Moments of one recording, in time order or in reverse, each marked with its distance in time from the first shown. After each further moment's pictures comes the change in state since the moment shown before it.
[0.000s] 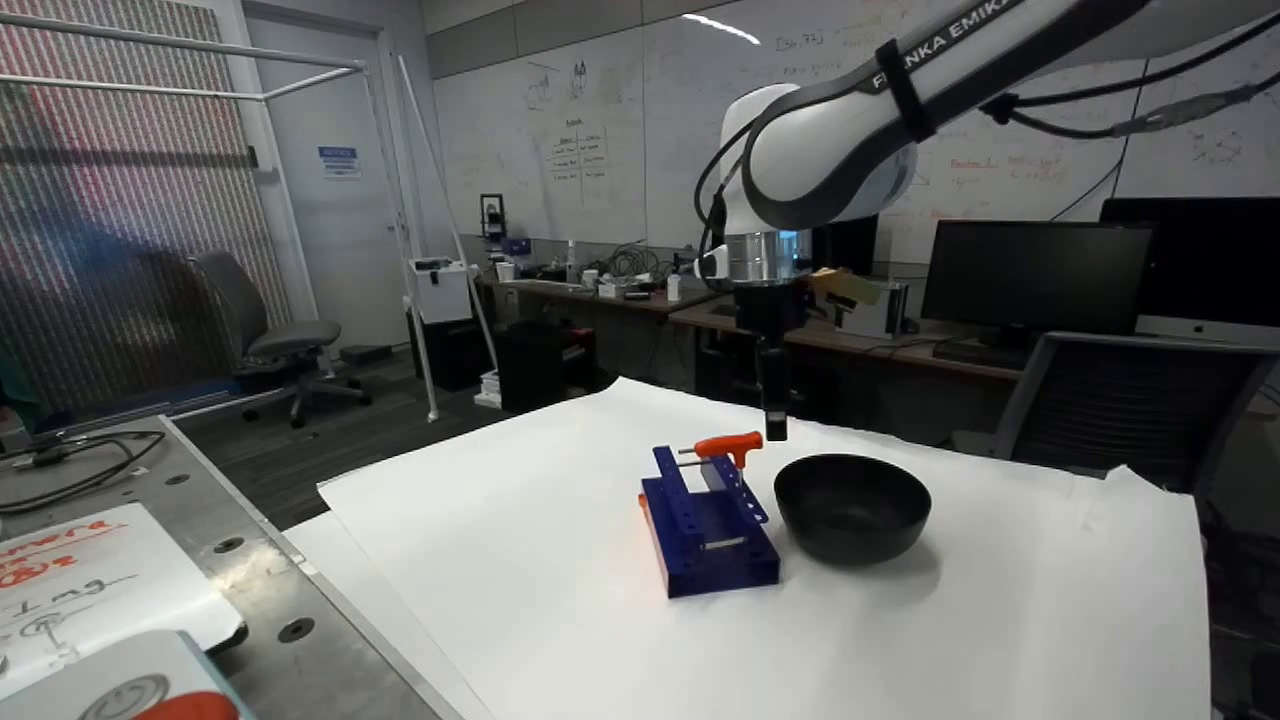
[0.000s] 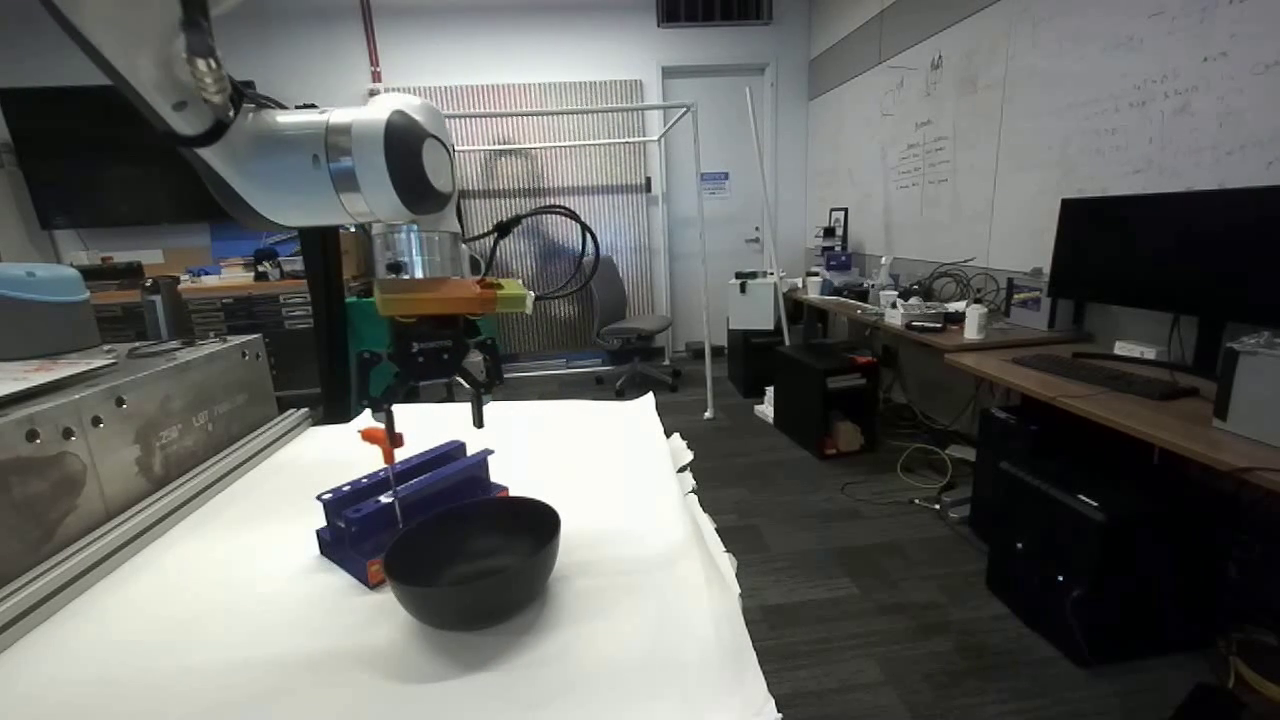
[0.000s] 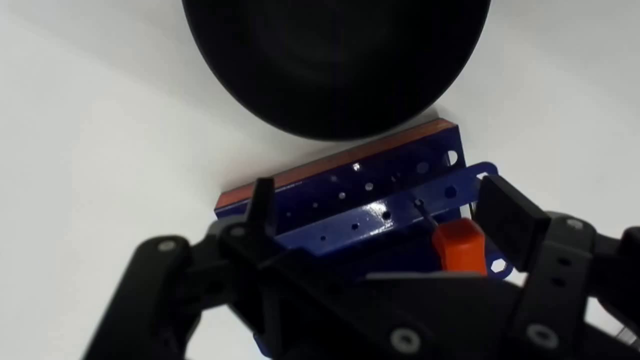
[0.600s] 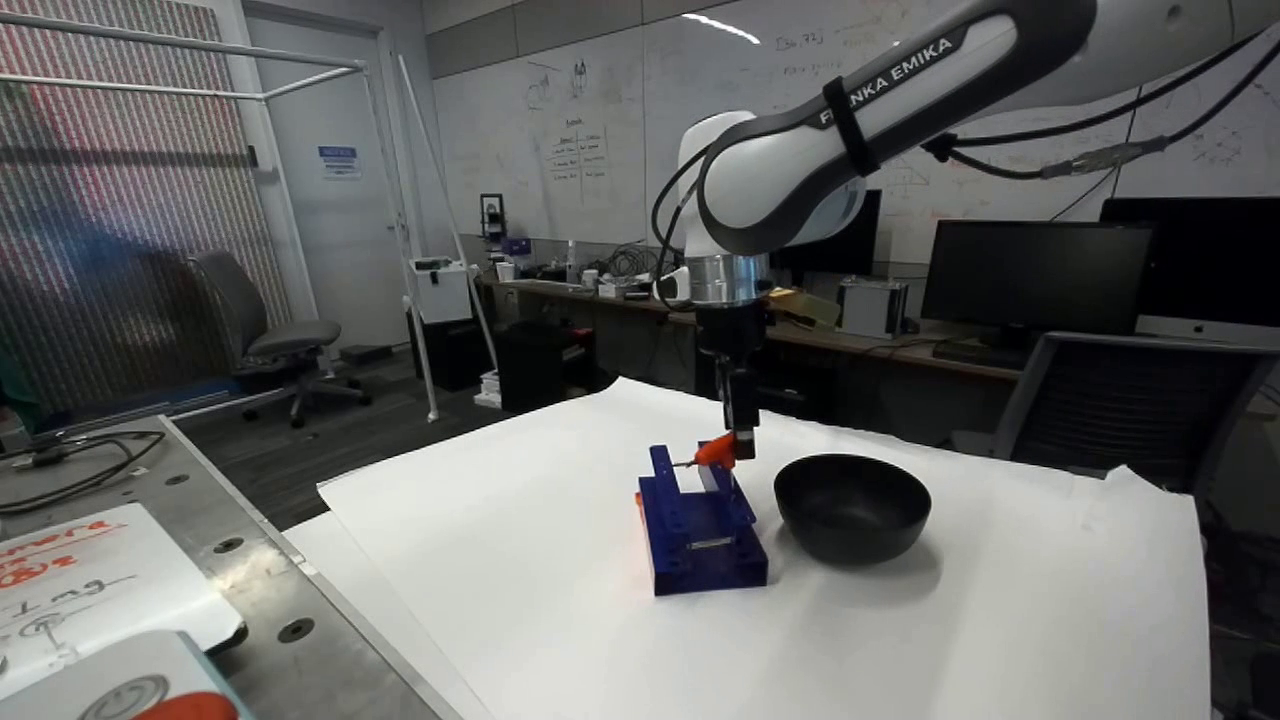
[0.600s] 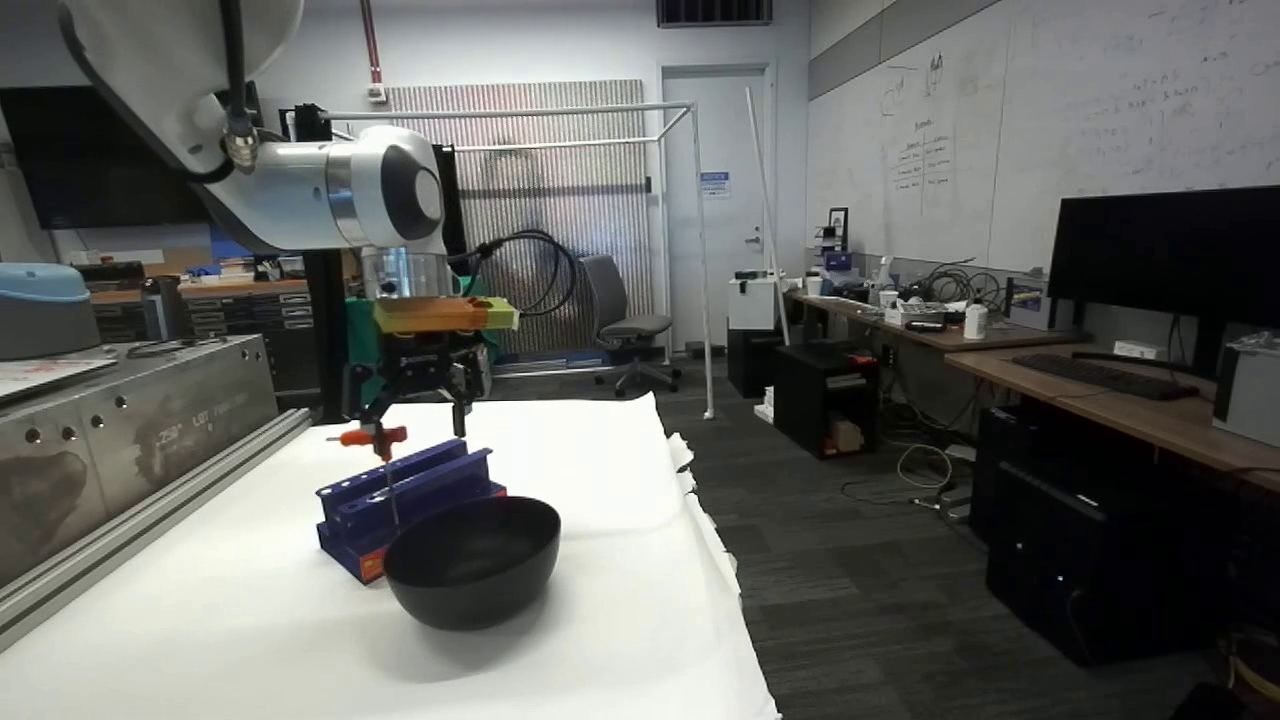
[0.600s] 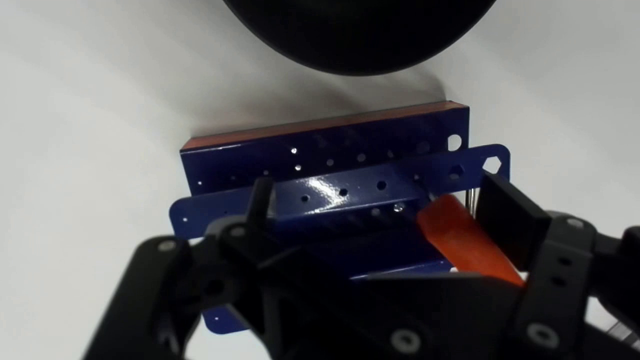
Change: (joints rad) arm 0.000 0.121 0.053 0.140 -0.022 -0.035 -0.087
